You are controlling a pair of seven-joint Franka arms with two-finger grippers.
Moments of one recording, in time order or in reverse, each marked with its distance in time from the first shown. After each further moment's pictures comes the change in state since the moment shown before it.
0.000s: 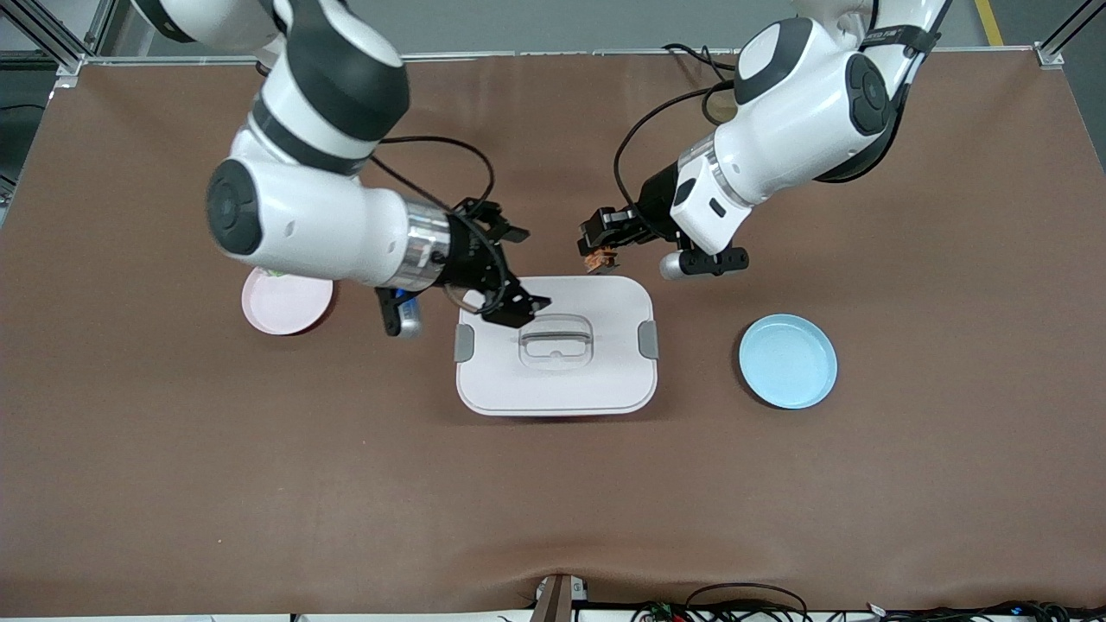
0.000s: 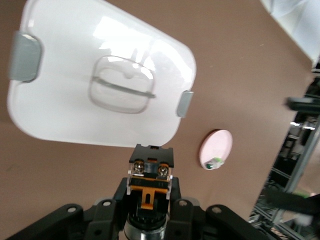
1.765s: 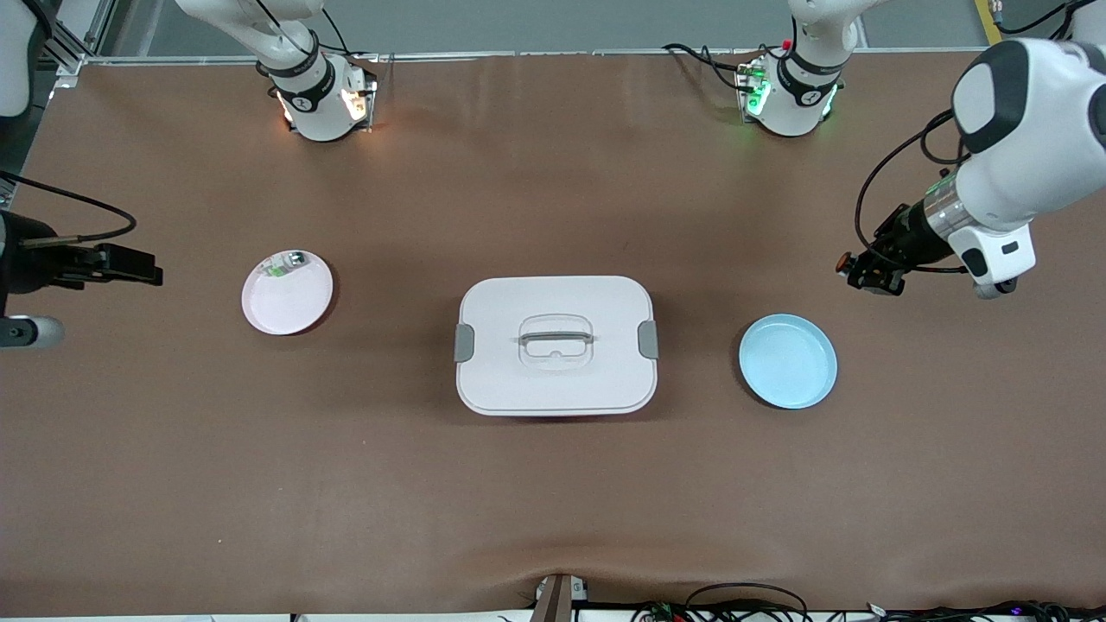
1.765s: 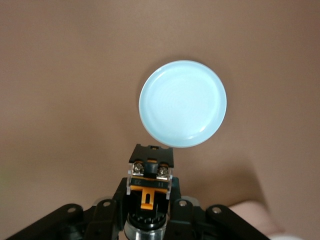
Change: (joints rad) left arm 0.498 -0.216 0.011 -0.344 0.340 -0.095 -0.582; right arm -0.430 -0.196 -0.015 -0.023 -0.643 -0.455 -1.685
